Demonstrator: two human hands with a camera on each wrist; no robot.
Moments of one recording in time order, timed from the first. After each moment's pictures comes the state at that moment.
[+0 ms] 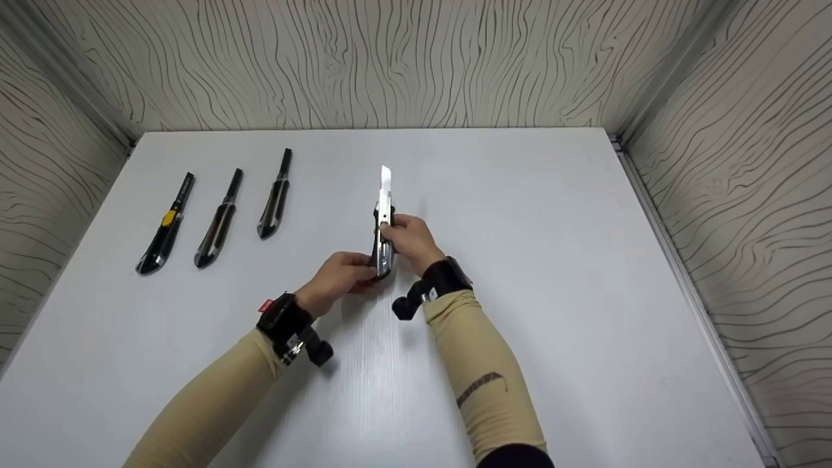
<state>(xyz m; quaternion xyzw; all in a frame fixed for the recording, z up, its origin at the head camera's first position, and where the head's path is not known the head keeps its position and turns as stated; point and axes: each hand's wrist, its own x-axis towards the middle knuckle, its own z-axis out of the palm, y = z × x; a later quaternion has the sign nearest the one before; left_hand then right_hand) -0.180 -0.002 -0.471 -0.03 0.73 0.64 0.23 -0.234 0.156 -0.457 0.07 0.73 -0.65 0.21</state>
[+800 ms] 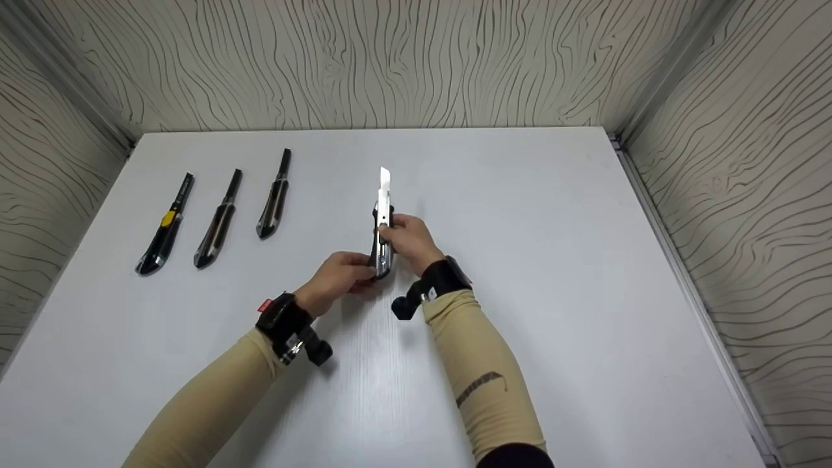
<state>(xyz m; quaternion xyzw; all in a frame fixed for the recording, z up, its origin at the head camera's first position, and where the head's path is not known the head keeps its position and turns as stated) -0.180 -0.002 -0.473 -0.02 0.74 0.64 0.23 -0.233 0.156 -0.456 0.07 0.72 -0.65 0.21</state>
